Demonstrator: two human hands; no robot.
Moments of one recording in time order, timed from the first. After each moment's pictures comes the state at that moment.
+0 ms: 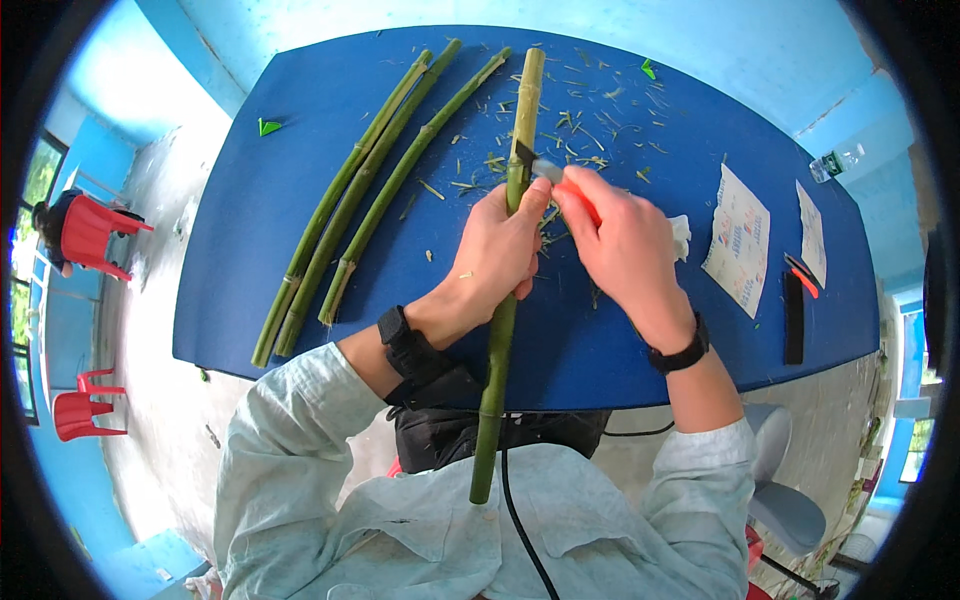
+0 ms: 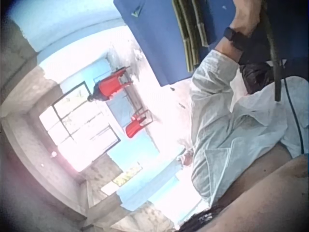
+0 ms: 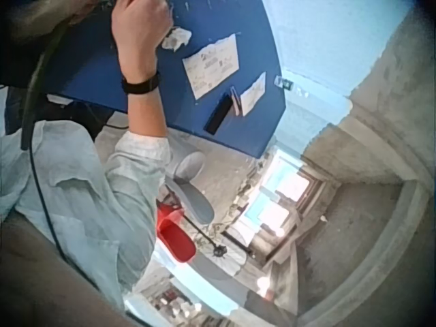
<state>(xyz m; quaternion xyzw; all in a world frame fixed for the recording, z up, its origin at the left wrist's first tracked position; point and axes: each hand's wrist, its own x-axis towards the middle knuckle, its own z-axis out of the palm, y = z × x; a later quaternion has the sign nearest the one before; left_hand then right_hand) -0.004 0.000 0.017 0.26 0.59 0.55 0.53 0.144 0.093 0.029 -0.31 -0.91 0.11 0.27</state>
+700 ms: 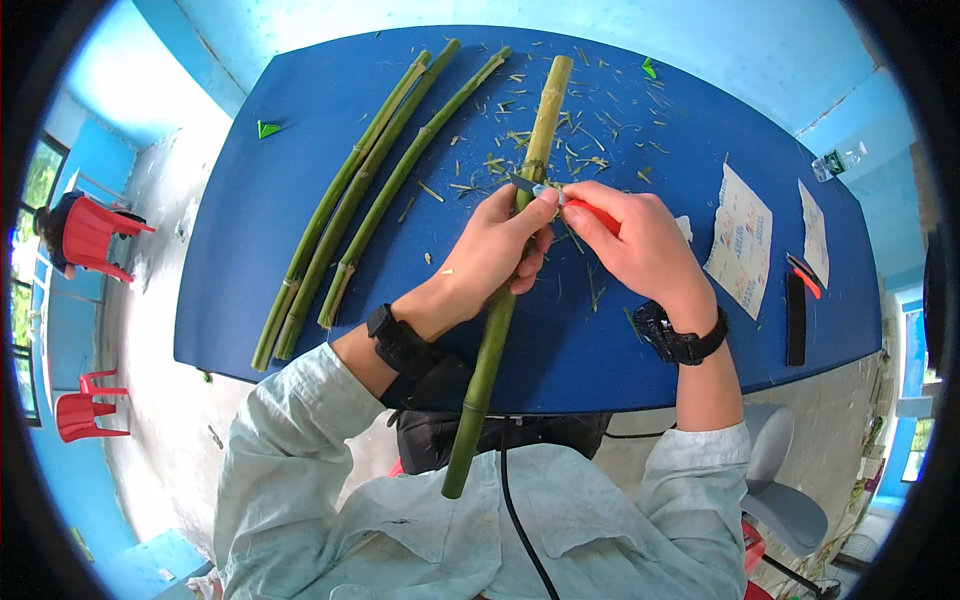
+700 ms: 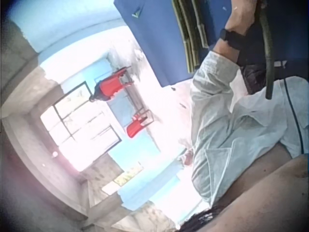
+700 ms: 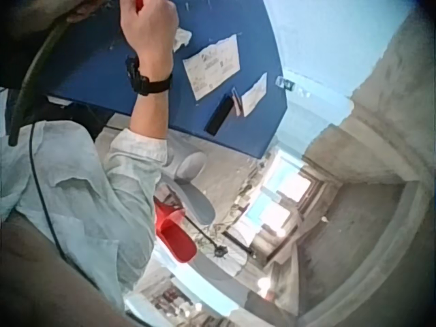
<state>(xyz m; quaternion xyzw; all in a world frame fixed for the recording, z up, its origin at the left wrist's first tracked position) -0.014 -0.001 0.014 0.29 0.51 0.55 0.59 0.163 0.113 0.039 -0.24 -0.90 0.30 0.21</state>
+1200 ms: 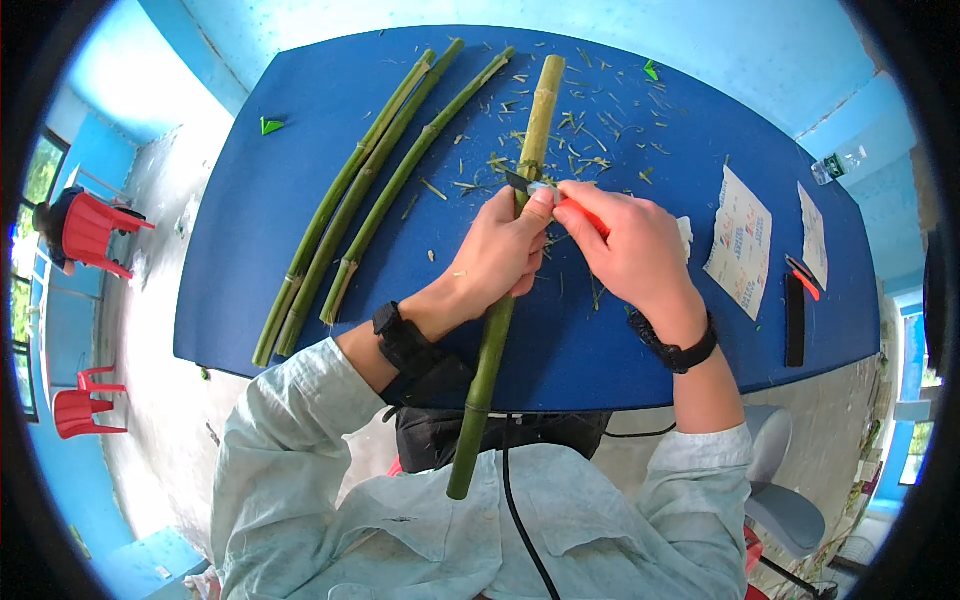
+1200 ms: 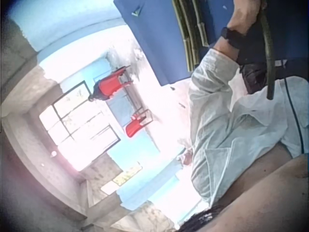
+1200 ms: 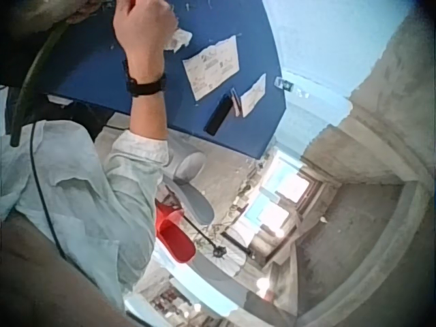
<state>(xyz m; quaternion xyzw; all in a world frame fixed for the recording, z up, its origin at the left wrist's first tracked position) -0.009 -0.003 0.013 0.29 0.55 0.54 0.56 0.154 0.094 0.034 -0.26 -0.92 0.14 0.27</state>
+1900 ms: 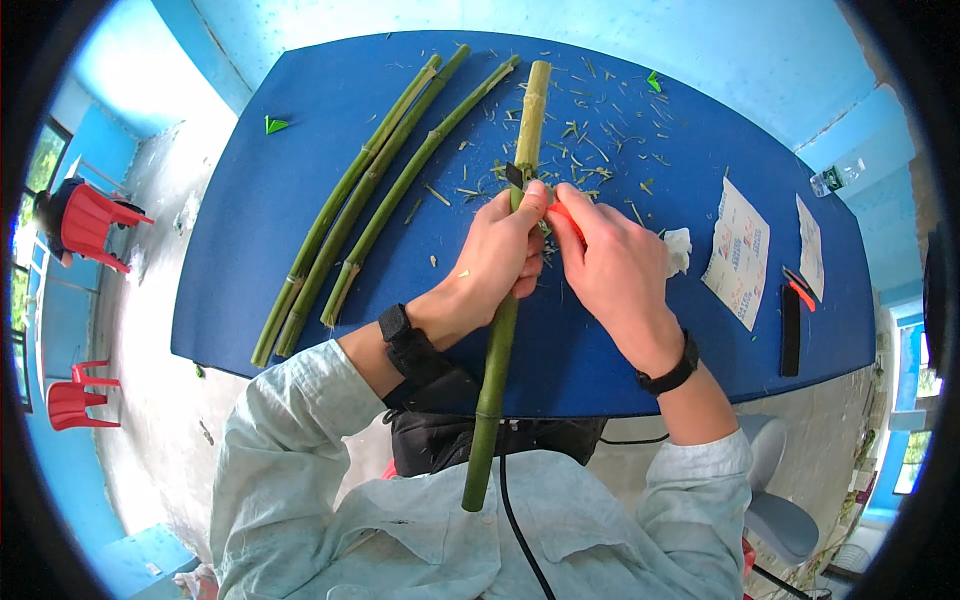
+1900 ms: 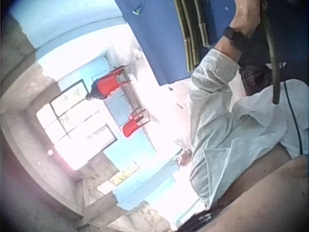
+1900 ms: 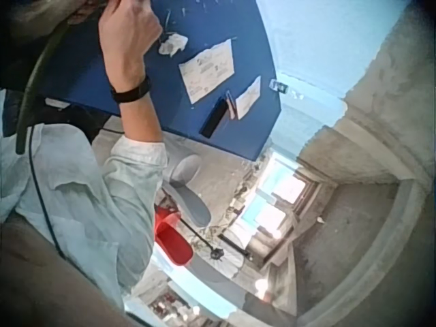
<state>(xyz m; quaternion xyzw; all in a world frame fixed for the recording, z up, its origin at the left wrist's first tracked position) -0.007 0.000 0.022 0.21 0.54 0.57 0.59 0.137 0.074 0.025 -0.29 -0.91 0.02 0.30</state>
